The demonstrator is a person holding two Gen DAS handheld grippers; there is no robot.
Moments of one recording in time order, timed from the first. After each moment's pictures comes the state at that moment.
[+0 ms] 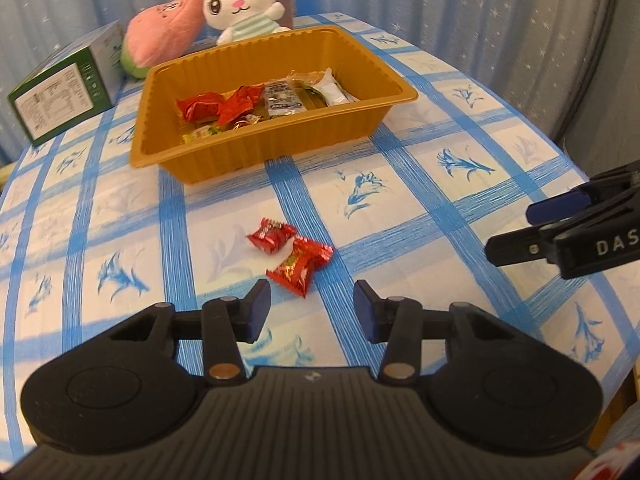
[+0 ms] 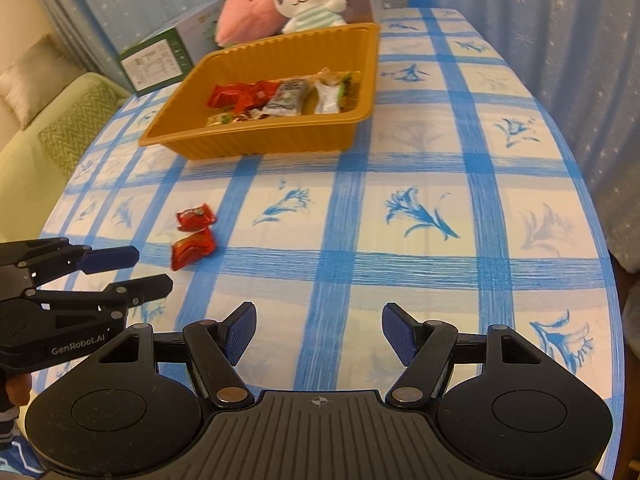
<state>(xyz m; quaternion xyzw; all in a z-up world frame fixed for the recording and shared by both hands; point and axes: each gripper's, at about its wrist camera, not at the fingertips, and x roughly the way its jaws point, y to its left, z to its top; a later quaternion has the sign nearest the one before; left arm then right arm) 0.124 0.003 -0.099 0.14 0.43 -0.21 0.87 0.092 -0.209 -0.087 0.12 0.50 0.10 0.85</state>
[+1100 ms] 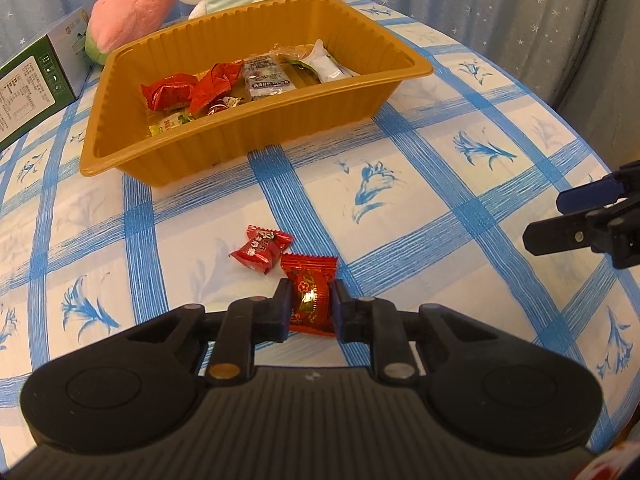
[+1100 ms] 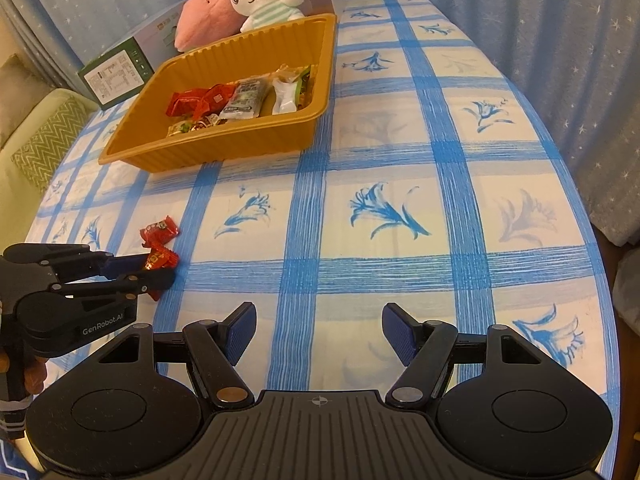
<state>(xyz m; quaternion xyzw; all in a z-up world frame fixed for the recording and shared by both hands) 0.165 -0.007 -0.129 0.15 0.46 -0.24 0.84 0.106 -0.221 -0.097 0.14 0.52 0.06 0.84</state>
